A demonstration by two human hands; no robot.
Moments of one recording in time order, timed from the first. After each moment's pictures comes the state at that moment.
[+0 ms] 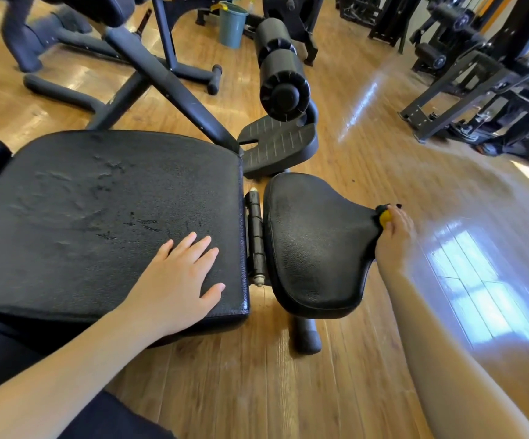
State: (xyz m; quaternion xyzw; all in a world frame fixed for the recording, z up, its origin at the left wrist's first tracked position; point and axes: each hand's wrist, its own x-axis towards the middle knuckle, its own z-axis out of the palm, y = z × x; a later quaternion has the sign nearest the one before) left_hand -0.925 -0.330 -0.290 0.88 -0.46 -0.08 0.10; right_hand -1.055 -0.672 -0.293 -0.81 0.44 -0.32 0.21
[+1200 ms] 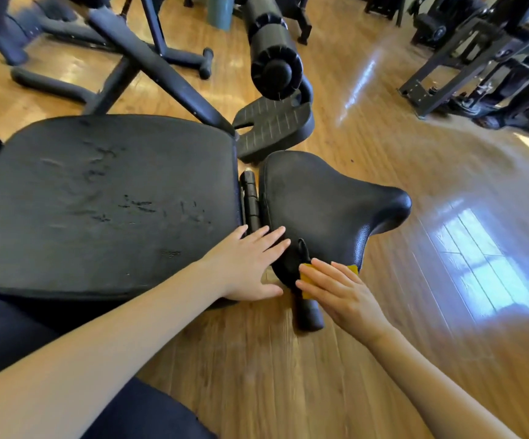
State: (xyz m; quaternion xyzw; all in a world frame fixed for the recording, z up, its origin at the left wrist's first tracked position) left_hand -0.949 -0.406 -0.293 0.76 -0.64 -0.13 -0.04; right_hand -1.131 -0.571 -0.347 -0.98 -0.08 -0.19 -0.05
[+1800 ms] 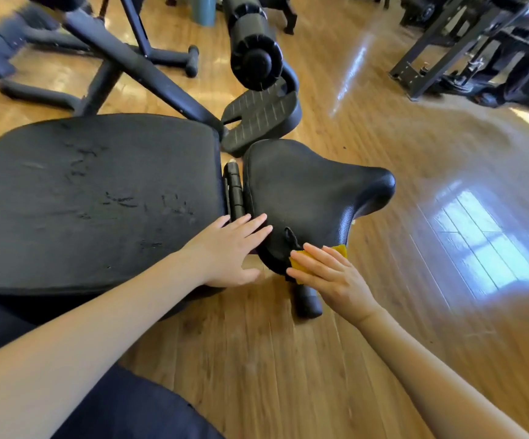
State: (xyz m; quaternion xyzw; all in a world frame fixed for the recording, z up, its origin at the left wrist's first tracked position) left_hand -0.952 -0.405 -0.295 0.77 -0.63 -0.11 -0.03; right_hand -1.139 -0.581 -0.358 -0.97 -0.10 -0.22 -0.07
